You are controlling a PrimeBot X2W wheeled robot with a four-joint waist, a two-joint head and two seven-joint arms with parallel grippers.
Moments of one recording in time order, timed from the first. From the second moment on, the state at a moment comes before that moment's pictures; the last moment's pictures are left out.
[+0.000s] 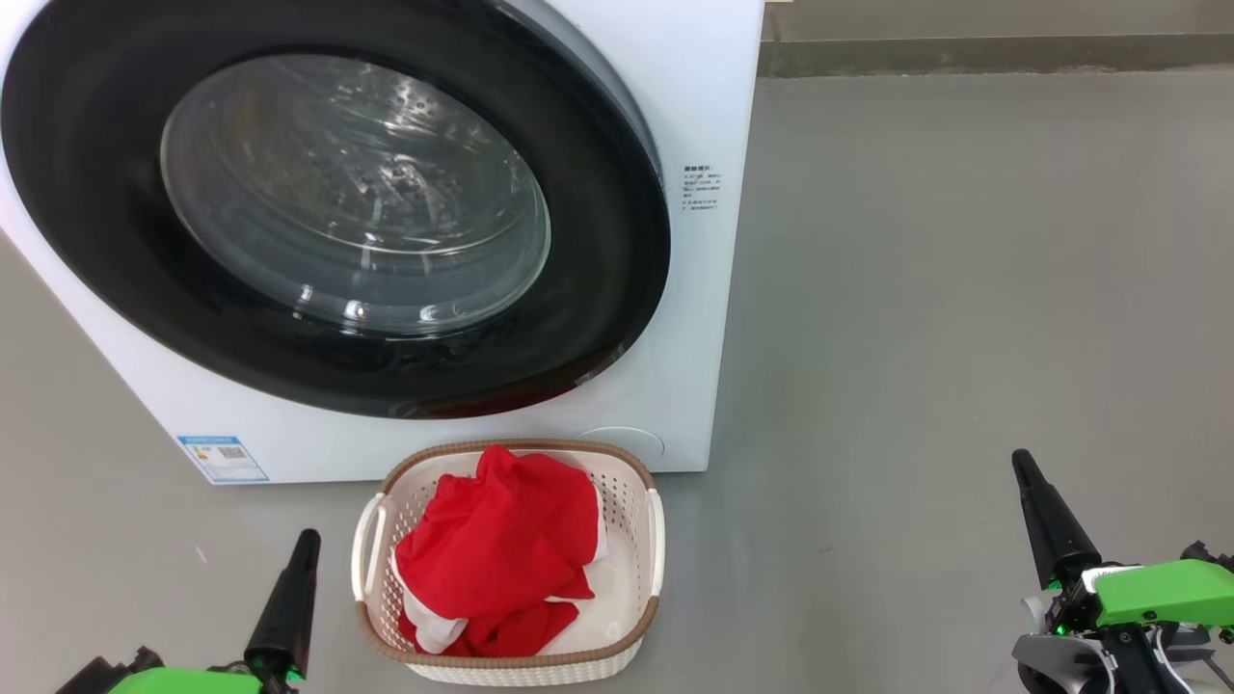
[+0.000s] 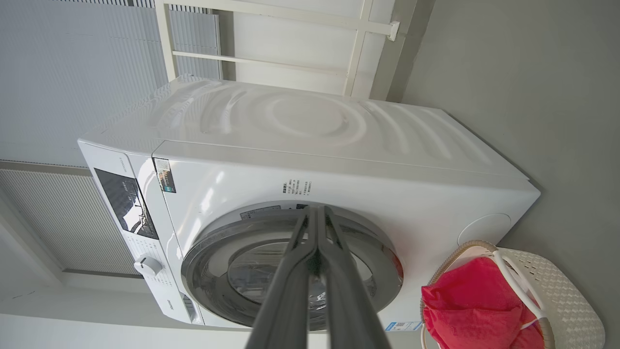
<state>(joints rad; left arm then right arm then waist) -0.07 0.04 0.08 0.27 -1.60 -0.12 0.11 -0.06 -0.04 -0.12 0.27 1.61 0.13 0.10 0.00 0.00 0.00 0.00</state>
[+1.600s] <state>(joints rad) -0.07 0.04 0.08 0.27 -1.60 -0.12 0.11 -0.06 -0.04 -0.13 0.27 1.61 0.13 0.11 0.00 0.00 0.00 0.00</state>
